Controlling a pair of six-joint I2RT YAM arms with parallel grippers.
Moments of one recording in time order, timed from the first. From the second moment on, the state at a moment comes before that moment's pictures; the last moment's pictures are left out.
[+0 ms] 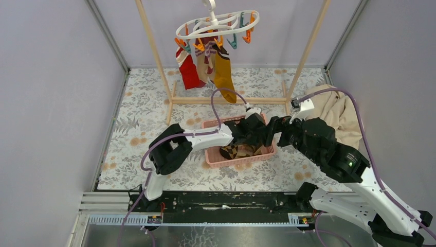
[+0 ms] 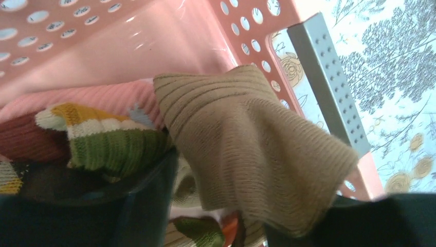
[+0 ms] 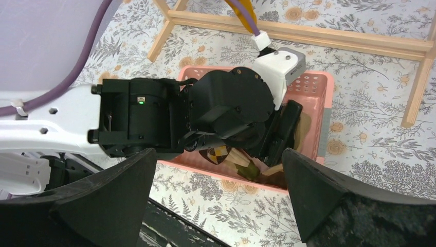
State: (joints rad) left arm -0.99 2.03 1.43 -0.28 -0.18 -0.68; right arm 0.86 0.73 1.10 -0.72 0.29 0.46
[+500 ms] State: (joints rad) left arm -1.05 1.91 1.48 -0.53 -0.25 -0.68; right arm 0.86 0.67 1.03 -0.74 0.24 0.49
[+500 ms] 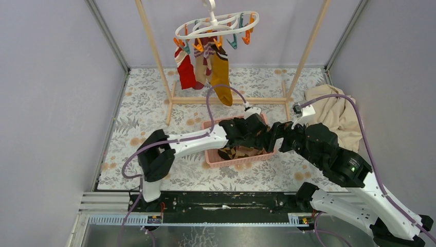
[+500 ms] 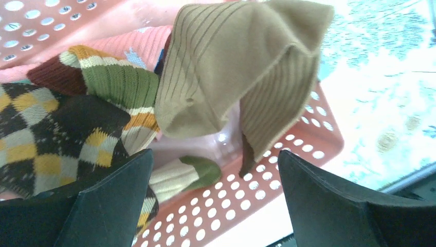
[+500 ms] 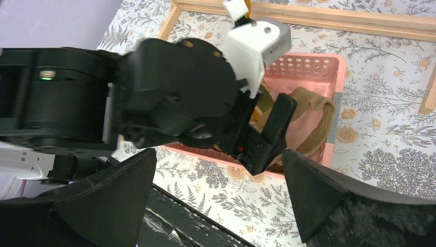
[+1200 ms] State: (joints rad) left arm -1.10 1.28 1.23 -0.53 -0.33 -0.70; right arm 0.90 0.77 1.05 -0.58 0.03 0.50
